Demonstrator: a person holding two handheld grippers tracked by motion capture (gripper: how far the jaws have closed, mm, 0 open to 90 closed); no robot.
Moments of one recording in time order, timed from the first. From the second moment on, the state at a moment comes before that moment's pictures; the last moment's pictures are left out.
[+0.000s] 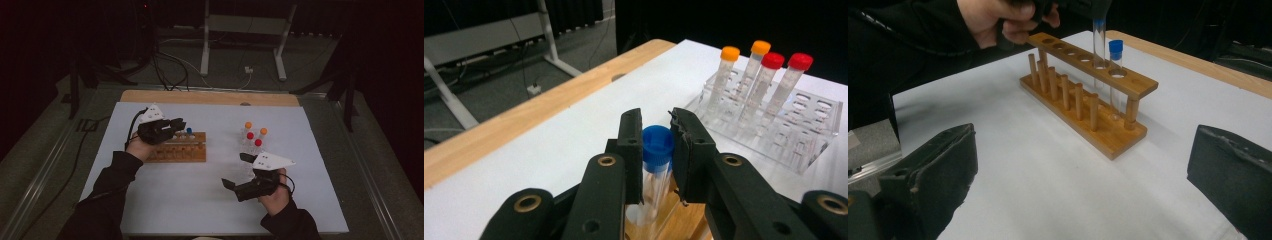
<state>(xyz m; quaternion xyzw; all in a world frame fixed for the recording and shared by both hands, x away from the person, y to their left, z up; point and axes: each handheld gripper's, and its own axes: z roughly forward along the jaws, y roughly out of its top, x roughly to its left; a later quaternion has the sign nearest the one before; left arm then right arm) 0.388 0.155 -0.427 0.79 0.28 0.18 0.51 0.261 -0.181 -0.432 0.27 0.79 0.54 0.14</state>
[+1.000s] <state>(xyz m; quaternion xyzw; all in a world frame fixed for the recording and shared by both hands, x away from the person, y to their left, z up) 0.393 0.152 -0.450 0.81 0.29 0.16 0.49 0.261 -0.184 -0.431 0.27 0.79 0.54 0.13</state>
